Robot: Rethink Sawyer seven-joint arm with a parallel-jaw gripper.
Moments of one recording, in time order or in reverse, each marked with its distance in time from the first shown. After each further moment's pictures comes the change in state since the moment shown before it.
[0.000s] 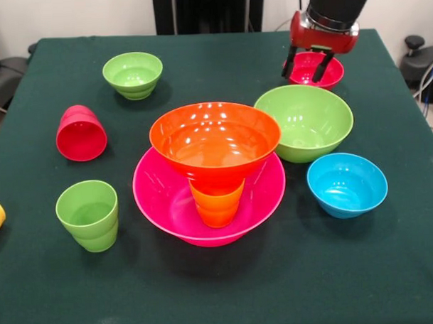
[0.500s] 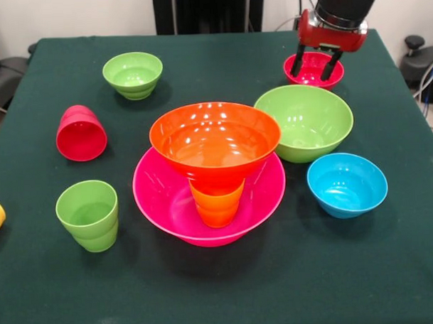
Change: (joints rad) arm 0.012 -0.001 -0.001 0.000 0.035 0.000 0.000
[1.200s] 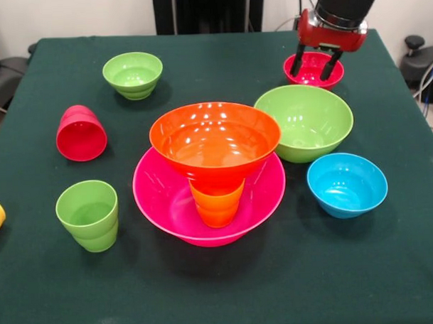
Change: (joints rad) arm 0.011 0.001 -0.008 0.000 0.000 0.000 0.000
